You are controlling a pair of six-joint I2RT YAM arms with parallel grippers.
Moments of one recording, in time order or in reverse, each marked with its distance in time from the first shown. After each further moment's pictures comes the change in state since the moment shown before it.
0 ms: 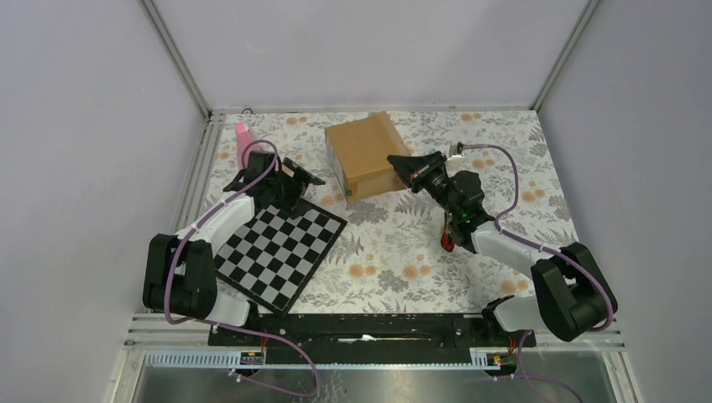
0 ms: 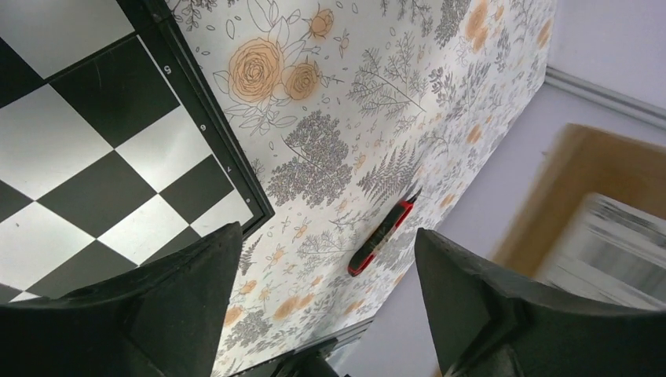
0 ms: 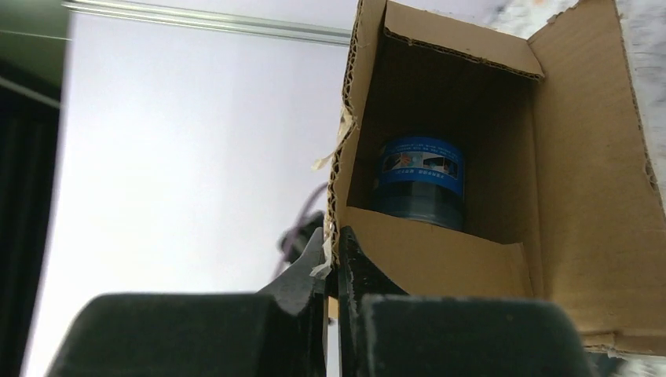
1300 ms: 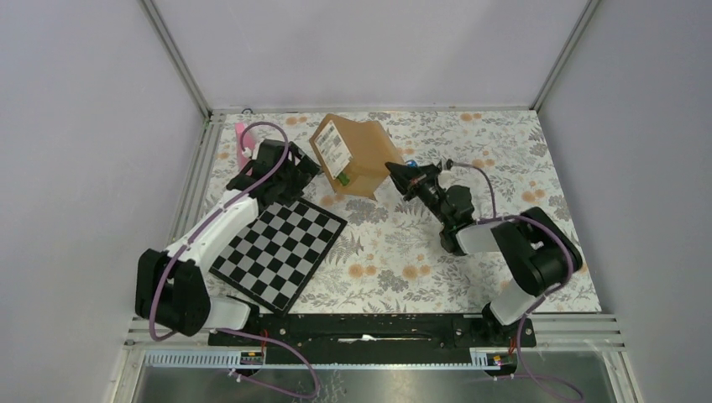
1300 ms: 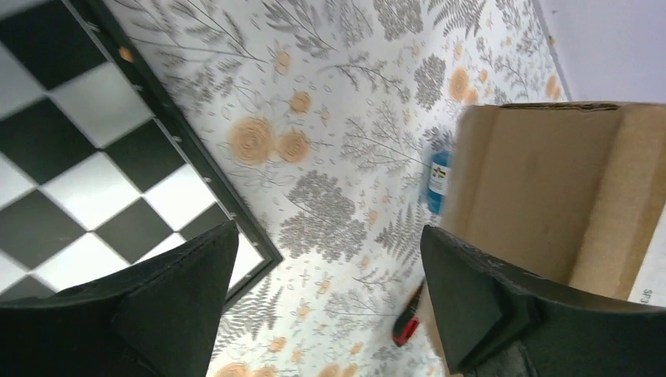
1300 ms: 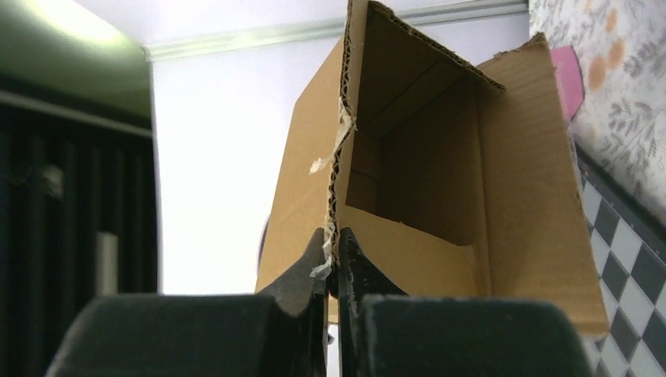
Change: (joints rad) left arm -0.160 -0.060 0.109 -0.065 -0.363 0.076; right arm 0.000 0.342 -0.140 0.594 -0.004 0.416
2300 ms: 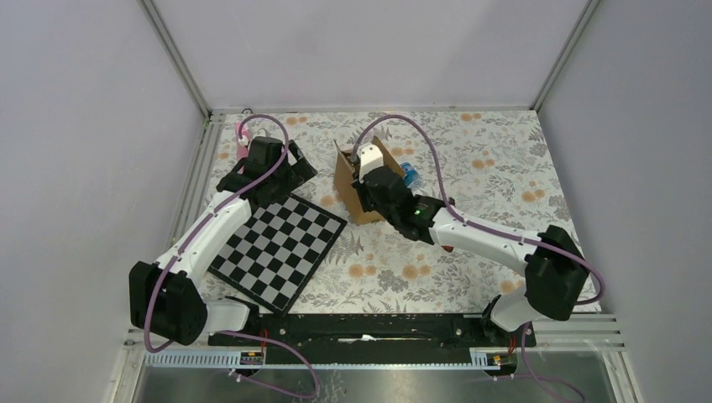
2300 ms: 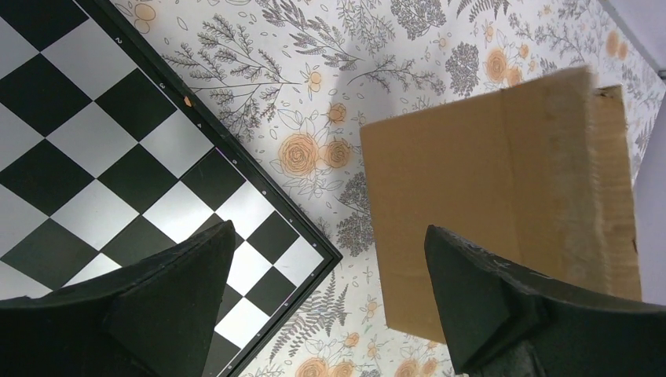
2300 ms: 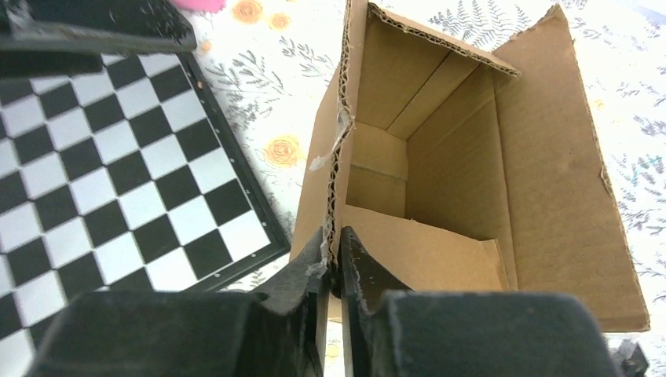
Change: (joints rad) left arm 0.034 -0.079 0.043 -0.112 -0.063 0.280; right arm 0.441 -0.189 0.621 -1.415 0.498 -1.691
